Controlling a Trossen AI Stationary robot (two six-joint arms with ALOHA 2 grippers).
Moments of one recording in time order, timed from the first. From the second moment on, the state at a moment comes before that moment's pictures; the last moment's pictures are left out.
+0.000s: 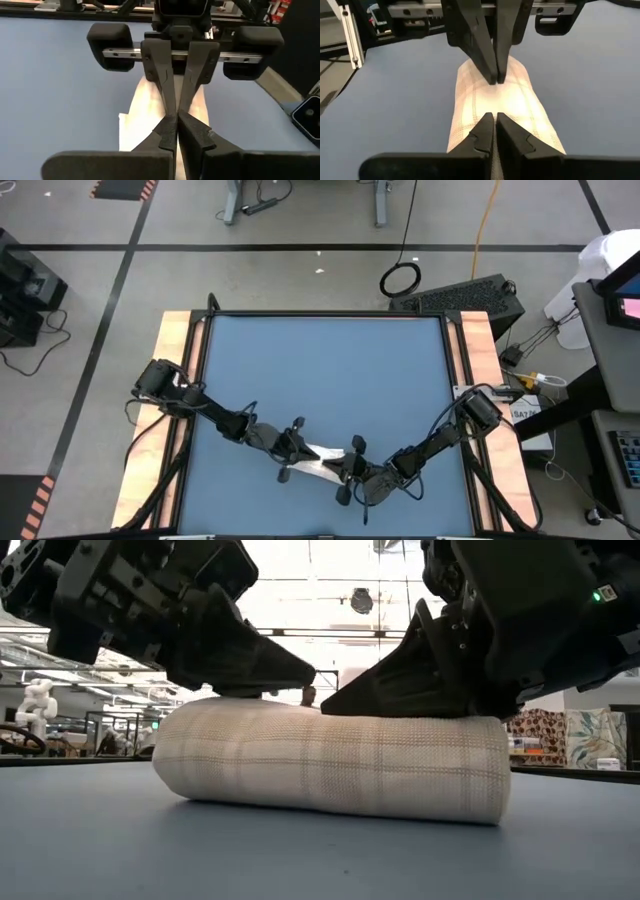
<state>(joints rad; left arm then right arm) -0.39 1.84 0.63 0.91 -0.08 -0.15 0.63 2.10 0.94 0.67 0.83 0.56</state>
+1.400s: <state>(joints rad) -0.44 1.79 0.64 0.69 -0.08 -0.22 0.64 2.11 0.95 0.64 0.86 0.64</state>
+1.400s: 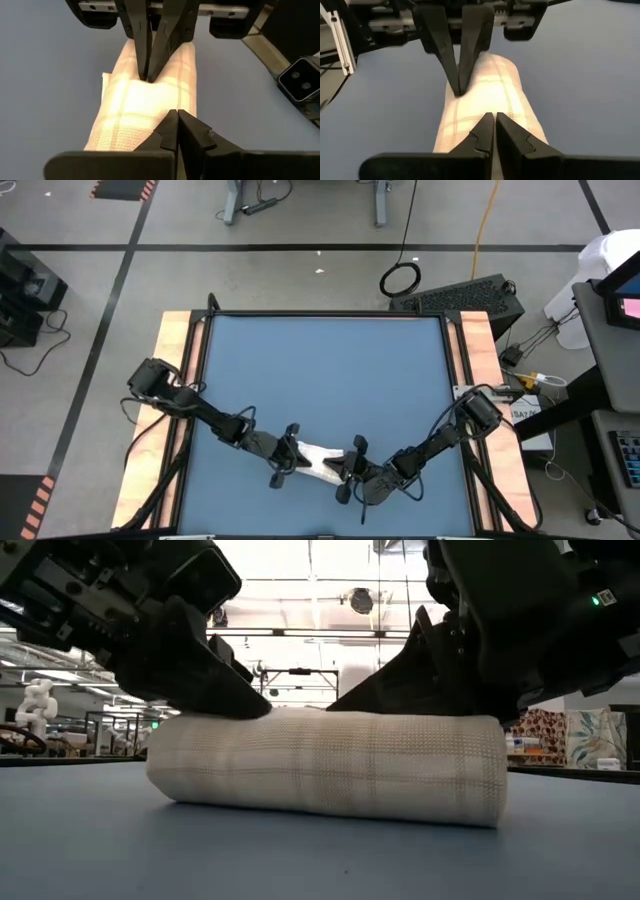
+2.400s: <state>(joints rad) -0.44 1.16 0.64 0.35 -0.43 0.08 0.62 1.39 0.94 -0.04 0.70 0.08</state>
